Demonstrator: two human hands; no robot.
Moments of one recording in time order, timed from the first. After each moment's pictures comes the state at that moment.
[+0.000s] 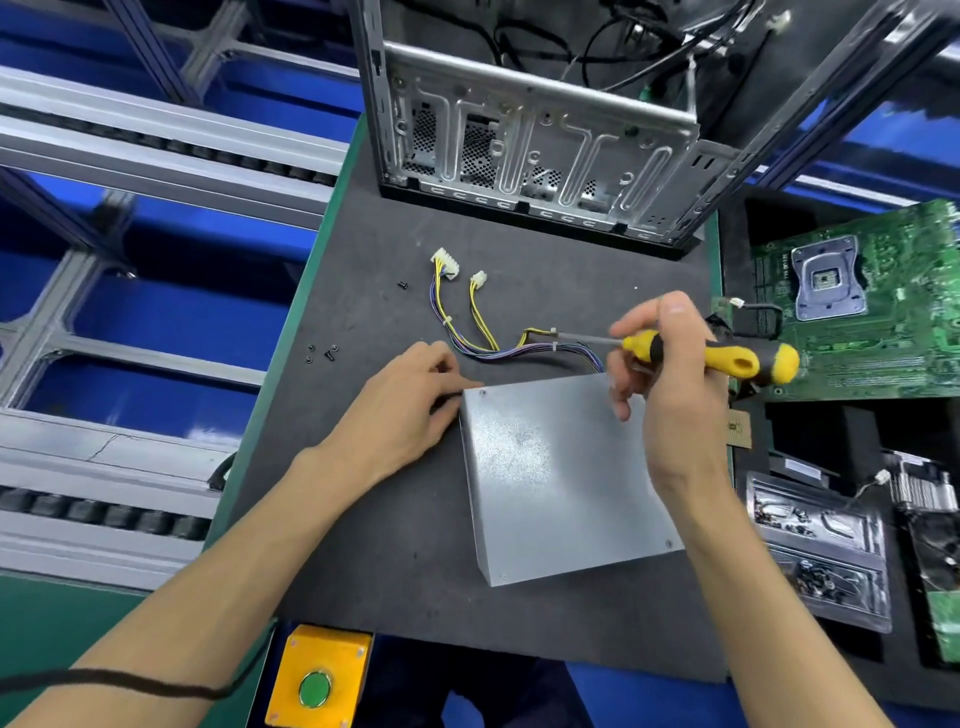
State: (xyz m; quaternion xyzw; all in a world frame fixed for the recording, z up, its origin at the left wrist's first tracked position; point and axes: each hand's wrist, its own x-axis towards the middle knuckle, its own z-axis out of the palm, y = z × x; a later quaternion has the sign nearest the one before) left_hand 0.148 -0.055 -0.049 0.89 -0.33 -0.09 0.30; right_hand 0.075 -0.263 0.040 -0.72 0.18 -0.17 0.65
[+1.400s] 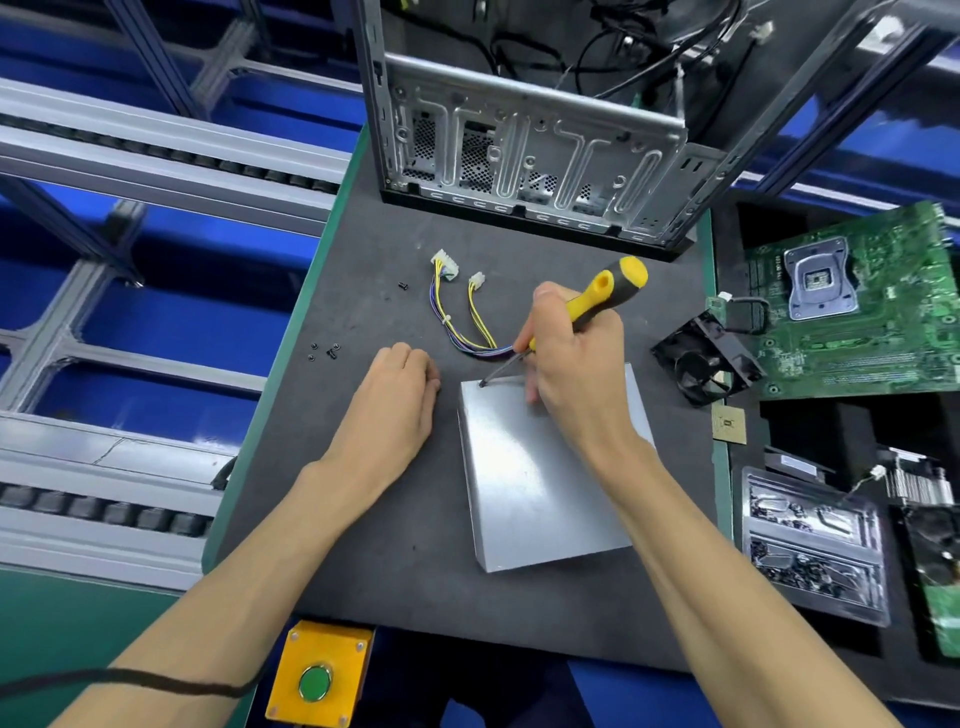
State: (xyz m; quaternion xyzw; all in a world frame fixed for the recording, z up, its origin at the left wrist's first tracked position) left_hand 0.134 -0.054 -0.056 0.93 -0.23 -0.03 0.28; right_hand 0.108 -0.223 0.031 -0.75 0.16 -0.11 0.63
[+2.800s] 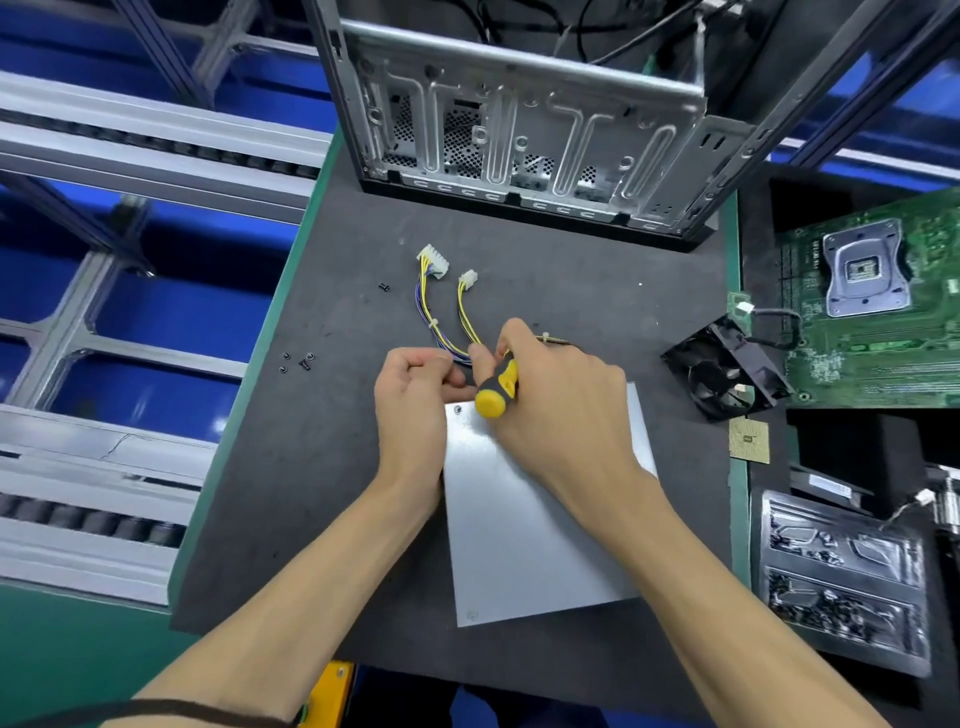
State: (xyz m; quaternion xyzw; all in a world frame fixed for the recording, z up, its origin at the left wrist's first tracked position) left_hand 0.128 -0.127 -0.023 0.63 0.25 -0.12 0.73; right_hand 0.106 -0.240 -0.007 -0.98 0.03 -0.06 0.17
